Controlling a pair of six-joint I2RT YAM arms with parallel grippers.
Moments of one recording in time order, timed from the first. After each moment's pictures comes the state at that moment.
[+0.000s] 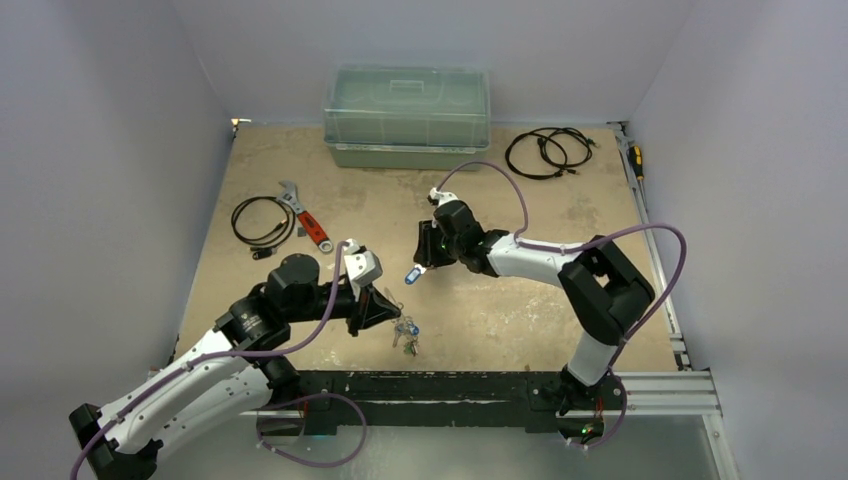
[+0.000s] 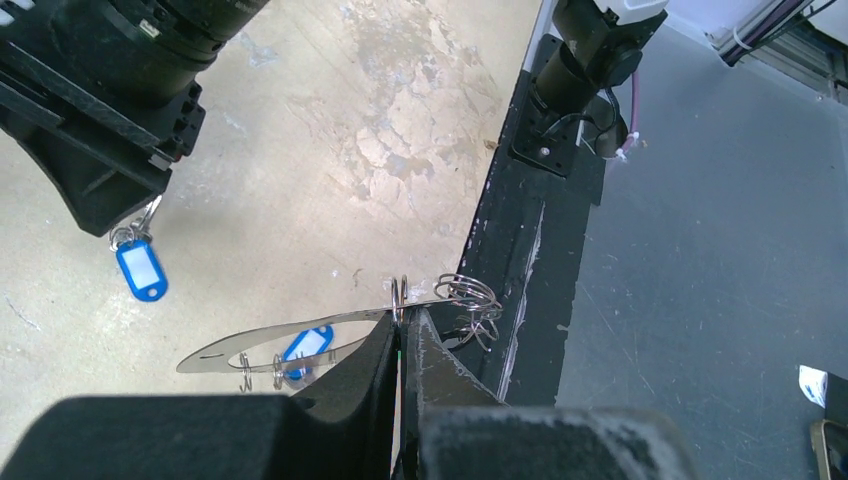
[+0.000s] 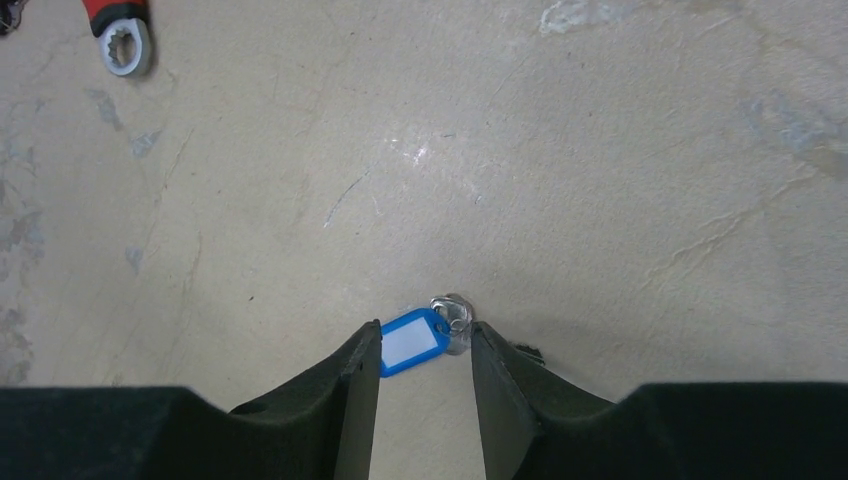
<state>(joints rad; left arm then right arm) -0.81 0.63 0.62 -0.33 0.50 -0.14 0.75 1.73 0.99 0.00 -0.01 0.54</state>
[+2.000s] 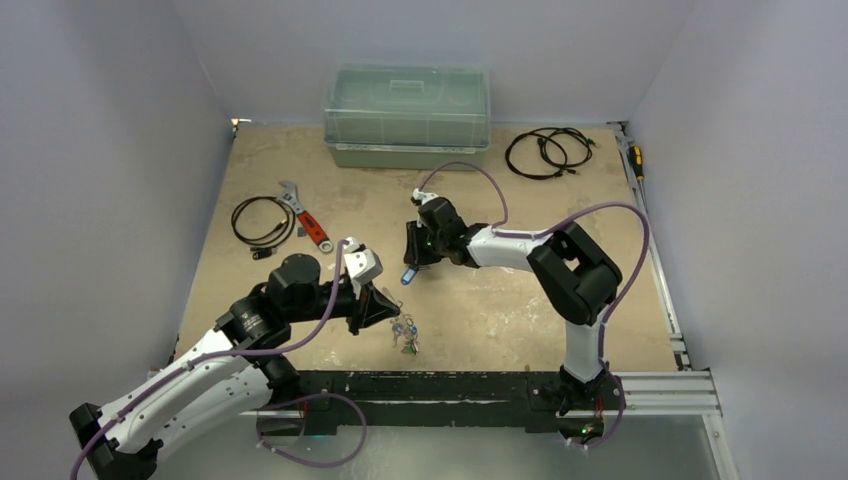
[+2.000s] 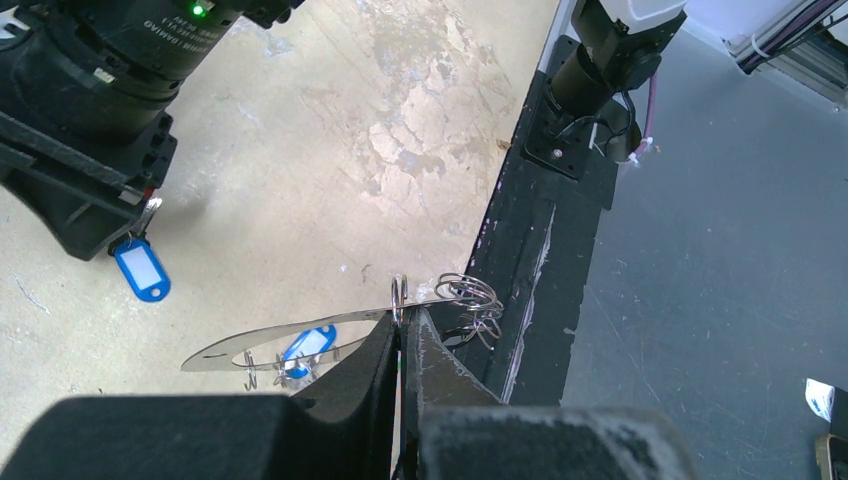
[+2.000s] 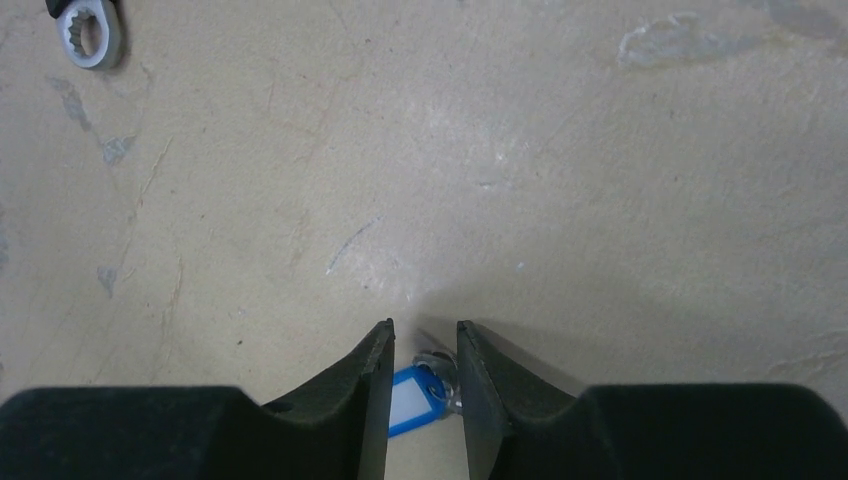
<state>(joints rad) -0.81 0.63 0.62 -0.34 0.46 -0.15 0.75 1.91 1.10 0.02 -0.09 0.51</state>
